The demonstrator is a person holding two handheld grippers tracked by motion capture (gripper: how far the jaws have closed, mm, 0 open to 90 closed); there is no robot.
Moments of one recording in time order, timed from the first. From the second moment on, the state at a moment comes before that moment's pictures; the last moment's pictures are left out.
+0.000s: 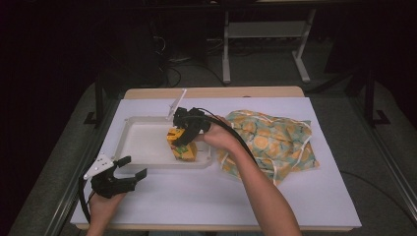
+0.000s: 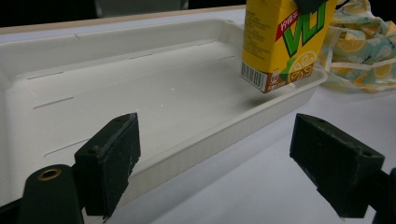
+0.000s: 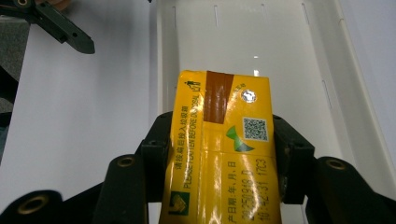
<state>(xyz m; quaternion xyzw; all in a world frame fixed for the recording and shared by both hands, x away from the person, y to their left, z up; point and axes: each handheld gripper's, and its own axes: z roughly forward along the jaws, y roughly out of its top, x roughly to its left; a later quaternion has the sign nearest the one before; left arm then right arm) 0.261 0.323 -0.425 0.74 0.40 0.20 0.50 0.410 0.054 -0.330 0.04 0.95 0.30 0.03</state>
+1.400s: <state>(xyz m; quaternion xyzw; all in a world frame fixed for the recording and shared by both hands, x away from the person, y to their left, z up) 0.261 0.323 -0.425 0.74 0.40 0.20 0.51 0.416 0.062 -0.353 0.05 0.95 0.29 0.02</state>
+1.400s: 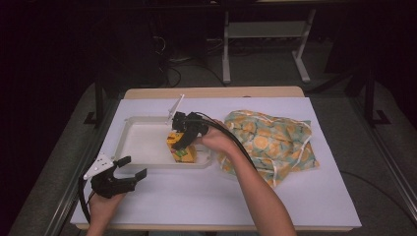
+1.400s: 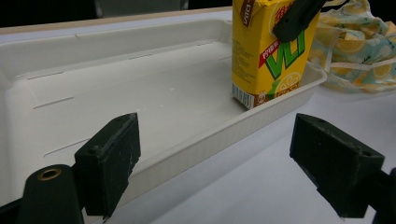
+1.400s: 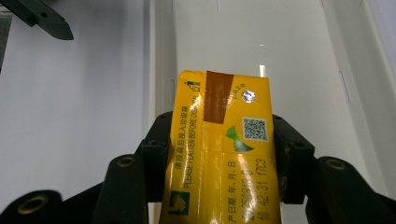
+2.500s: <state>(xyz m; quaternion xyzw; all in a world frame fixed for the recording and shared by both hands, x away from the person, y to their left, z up) 0.260 0.322 -0.425 0.74 0.40 0.19 0.51 0.415 0.054 -0.360 0.04 0.95 0.30 0.02</state>
